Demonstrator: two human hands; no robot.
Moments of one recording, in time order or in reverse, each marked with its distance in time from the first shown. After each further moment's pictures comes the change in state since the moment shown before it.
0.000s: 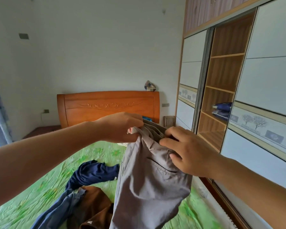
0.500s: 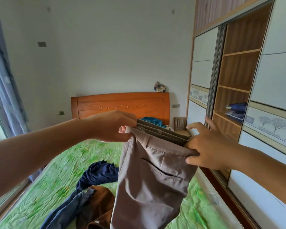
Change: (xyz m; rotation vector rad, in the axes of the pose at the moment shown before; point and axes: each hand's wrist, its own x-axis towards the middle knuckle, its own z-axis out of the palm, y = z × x) left_hand -0.002 0.003 -0.024 0.052 -0.110 -0.065; right_hand -0.006 0.043 -0.039 -0.091 -0.554 0.236
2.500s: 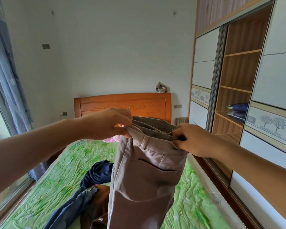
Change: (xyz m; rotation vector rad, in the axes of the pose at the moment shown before) left_hand -0.030 0.020 -0.022 -0.054 0.035 -0.127; right_hand 0.029 -0.018 0.002 0.521 0.165 -0.046
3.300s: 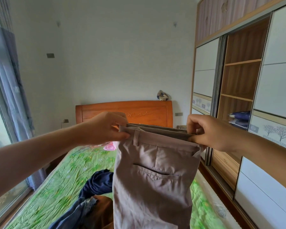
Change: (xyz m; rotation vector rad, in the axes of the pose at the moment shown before) left_hand 0.000 -0.005 -0.008 -0.382 0.155 -0.155; right_hand -0.008 0.009 -0.054 0.298 0.120 -0.053
